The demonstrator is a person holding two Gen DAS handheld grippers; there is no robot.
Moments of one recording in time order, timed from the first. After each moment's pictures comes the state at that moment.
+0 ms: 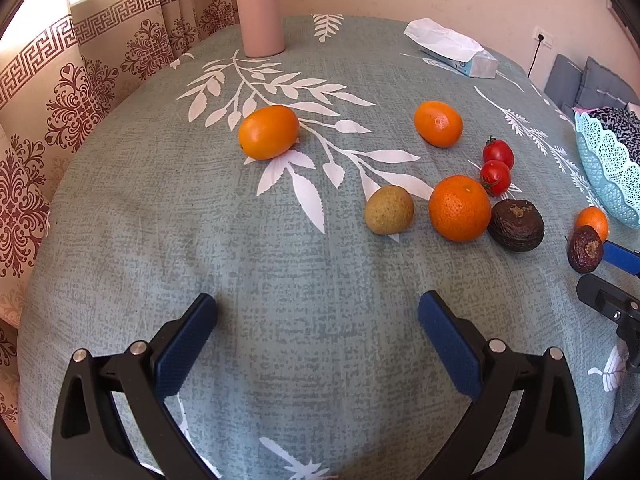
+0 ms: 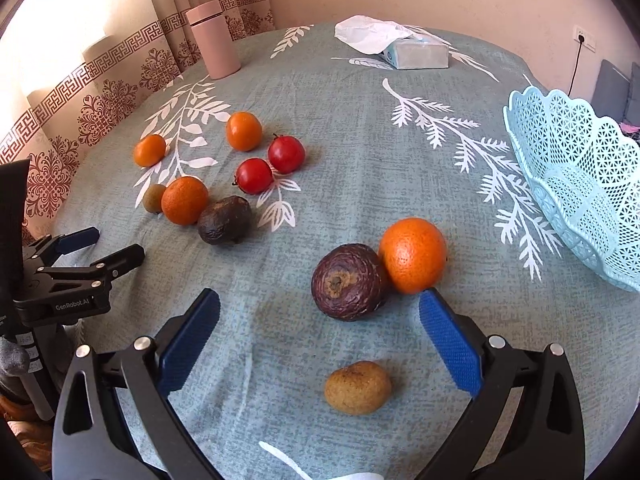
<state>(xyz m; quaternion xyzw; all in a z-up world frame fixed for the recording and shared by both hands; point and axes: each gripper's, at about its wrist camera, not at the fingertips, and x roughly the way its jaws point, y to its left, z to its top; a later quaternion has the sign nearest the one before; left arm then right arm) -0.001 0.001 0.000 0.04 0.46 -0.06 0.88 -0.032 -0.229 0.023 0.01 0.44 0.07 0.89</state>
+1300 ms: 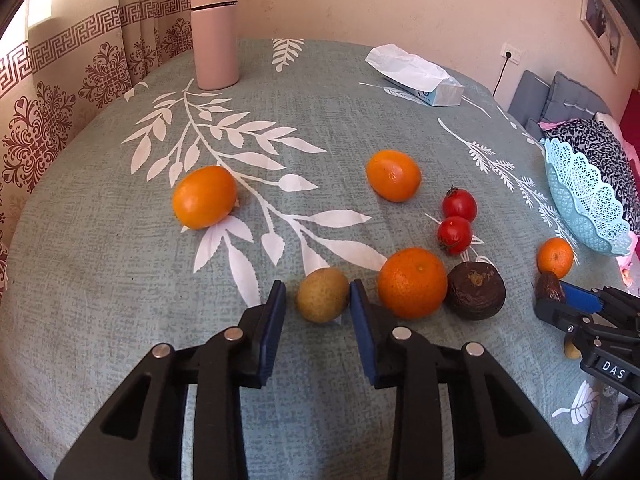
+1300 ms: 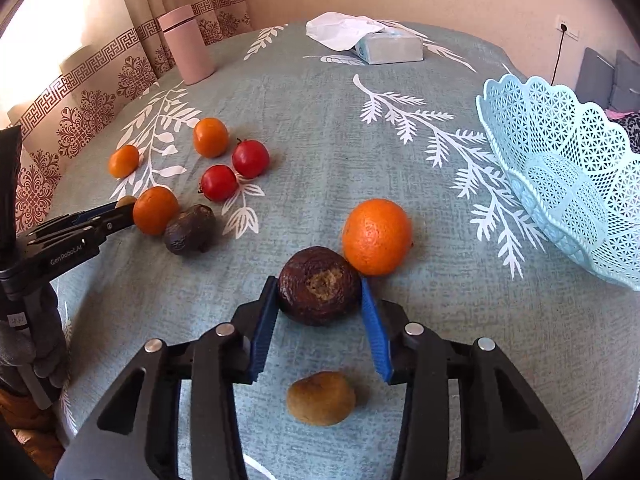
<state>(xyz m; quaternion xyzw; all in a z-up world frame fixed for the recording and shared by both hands) 0.030 -0.018 0.014 0.02 0.42 -0.13 0.90 -0.028 -0.244 0.017 0.02 0.45 0.05 0.89</state>
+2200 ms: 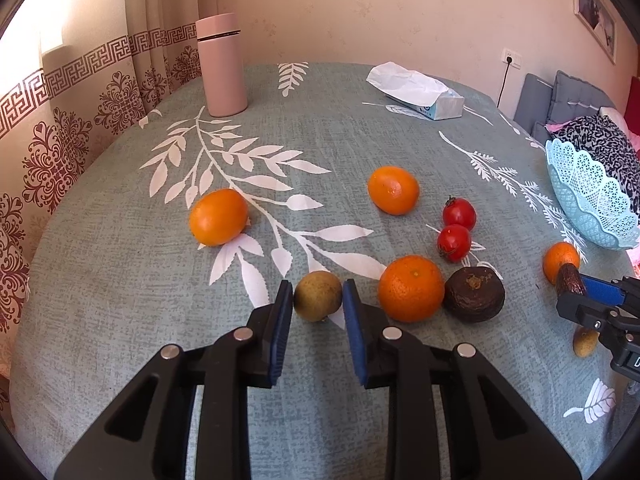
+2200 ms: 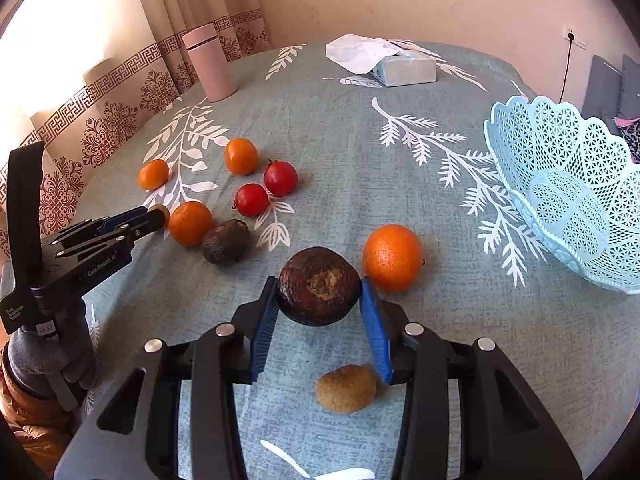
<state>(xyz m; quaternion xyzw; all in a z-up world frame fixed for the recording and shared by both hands) 0.018 -0.023 0.021 0.04 0.38 -0.11 0.92 -0.042 -0.240 0.037 0.04 0.42 0.07 0.91</state>
